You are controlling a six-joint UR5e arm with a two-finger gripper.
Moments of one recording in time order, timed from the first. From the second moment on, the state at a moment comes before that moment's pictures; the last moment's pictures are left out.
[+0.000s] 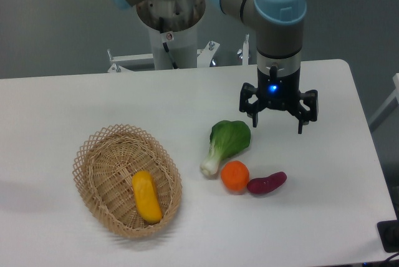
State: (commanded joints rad) arm 2.59 -1.77 -1.61 -1.02 1.53 0.93
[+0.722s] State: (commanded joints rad) arm 2.55 -1.82 -1.64 -1.01 1.52 0.84
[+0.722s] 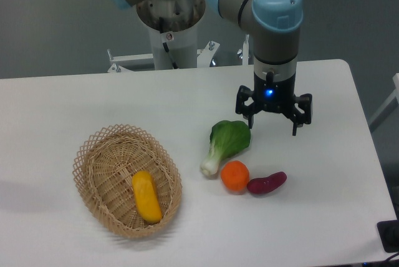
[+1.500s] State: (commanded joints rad) arm 2.21 -1.91 -1.67 -0.88 1.53 0.19
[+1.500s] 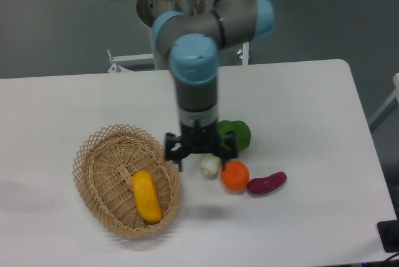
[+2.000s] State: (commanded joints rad) arm 2.13 -2.00 -1.69 -0.82 1.54 0.18
